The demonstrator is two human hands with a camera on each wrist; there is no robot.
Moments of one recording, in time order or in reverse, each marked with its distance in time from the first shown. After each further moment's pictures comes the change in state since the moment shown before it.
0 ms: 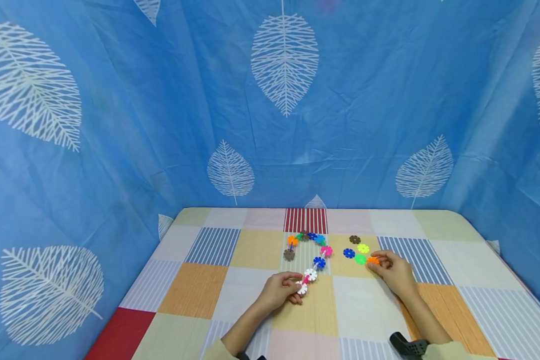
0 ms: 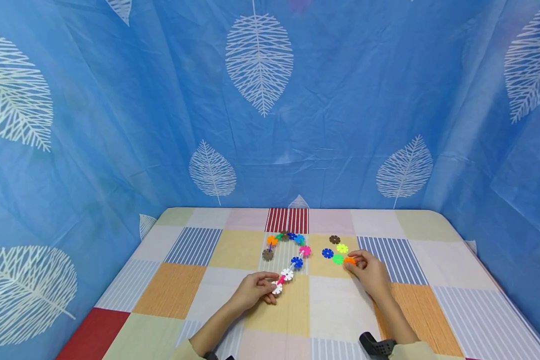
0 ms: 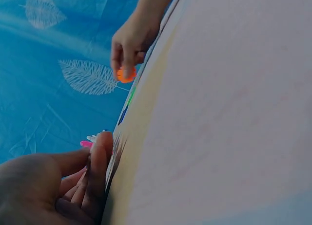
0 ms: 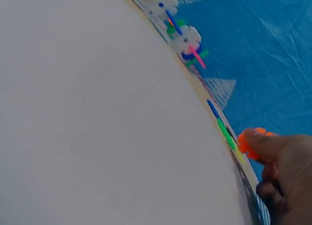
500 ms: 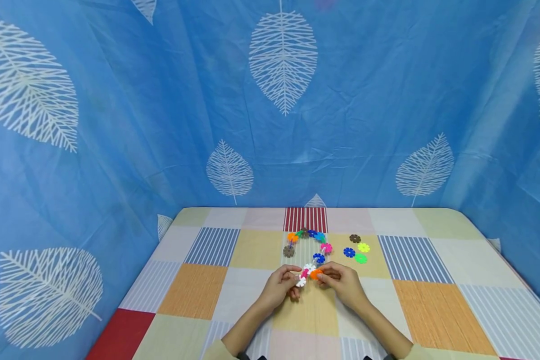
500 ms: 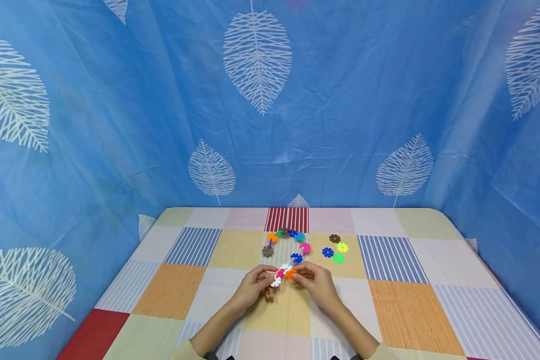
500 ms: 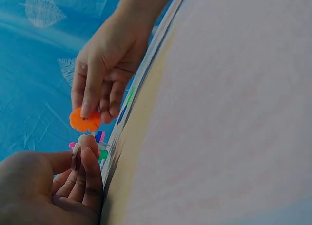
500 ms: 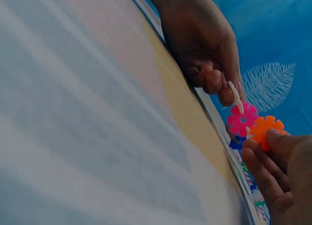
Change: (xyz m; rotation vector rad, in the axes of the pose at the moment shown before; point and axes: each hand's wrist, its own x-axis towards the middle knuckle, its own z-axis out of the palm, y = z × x) left_hand -0.008 0.023 0.003 -0.196 0.017 0.064; right_hand -0.027 -0.112 0.056 0.621 -0.321 -0.046
